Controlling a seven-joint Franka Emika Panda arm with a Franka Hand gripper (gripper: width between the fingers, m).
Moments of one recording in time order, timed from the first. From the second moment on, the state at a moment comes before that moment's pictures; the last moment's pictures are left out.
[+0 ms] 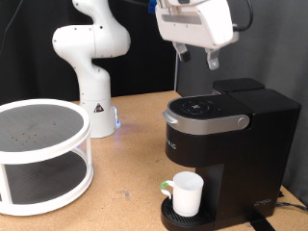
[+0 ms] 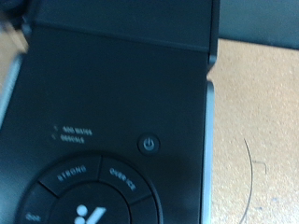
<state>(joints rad) -0.03 -0.17 0.13 -2.09 0.34 2.04 -0.91</state>
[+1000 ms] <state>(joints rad) -0.01 -0.16 0.17 -2.30 0.46 2.36 -1.02</state>
